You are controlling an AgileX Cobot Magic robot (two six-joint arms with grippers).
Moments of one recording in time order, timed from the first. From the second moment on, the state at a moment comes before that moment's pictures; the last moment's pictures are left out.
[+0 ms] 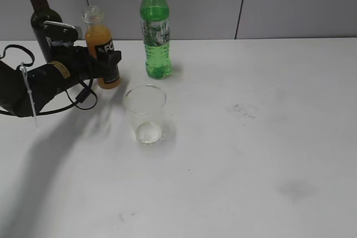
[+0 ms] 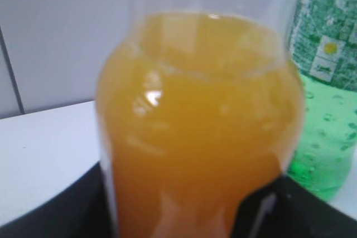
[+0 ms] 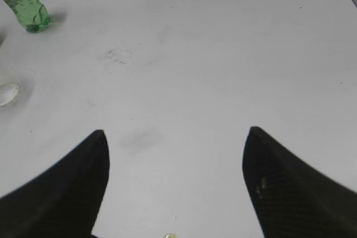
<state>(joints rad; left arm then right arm) -0.24 2.24 -1.06 0.29 -0.89 -0.16 0.09 -0.01 -0.50 0.02 1.04 0.10</state>
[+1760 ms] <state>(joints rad) -0.47 1.69 -0.52 -0.29 -0.81 0.37 0.09 -0.01 -0.50 0.02 1.04 0.10</state>
